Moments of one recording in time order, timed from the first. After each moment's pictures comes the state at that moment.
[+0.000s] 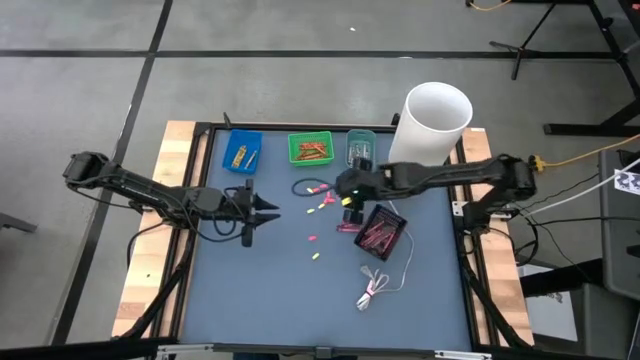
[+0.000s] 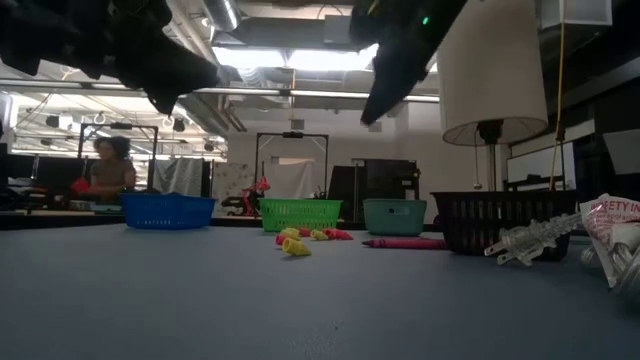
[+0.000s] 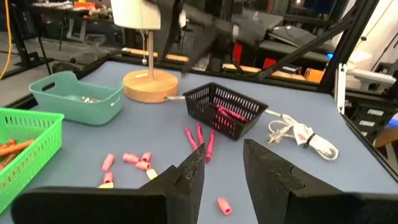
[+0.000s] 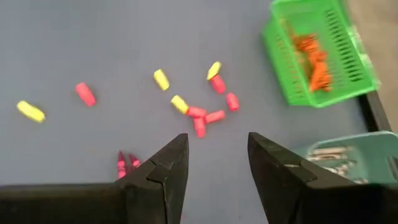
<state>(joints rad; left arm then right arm) -0.17 0.88 0.26 0.44 -0.27 -0.20 0.01 1.63 1.33 -0.68 0.25 0.03</state>
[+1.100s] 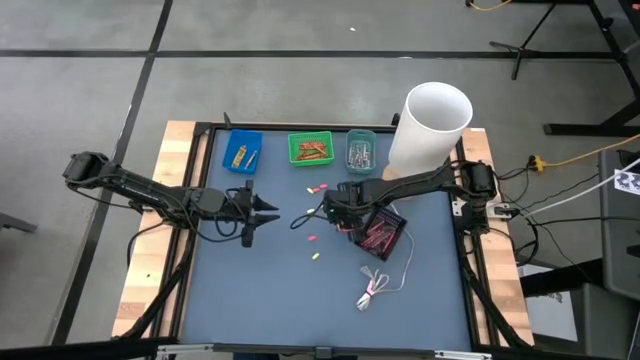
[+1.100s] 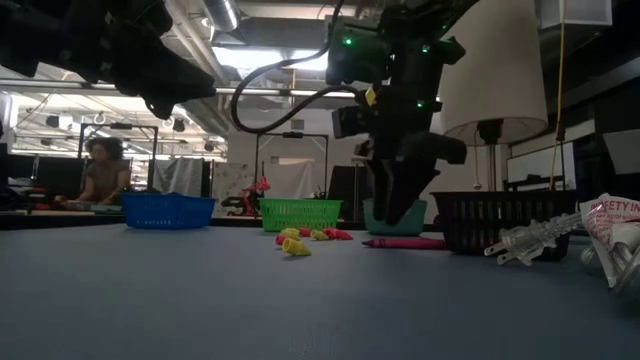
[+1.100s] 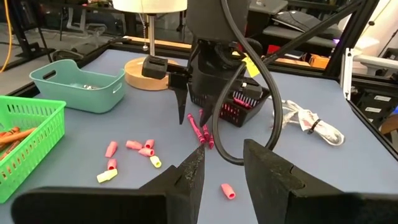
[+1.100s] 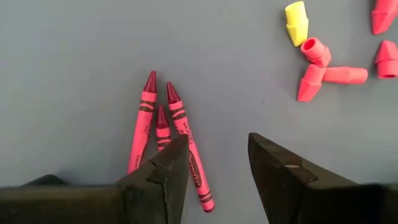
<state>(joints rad) -0.17 0.88 0.26 0.39 -0.27 -0.20 0.01 1.93 1.33 -0.74 0.08 -0.25</state>
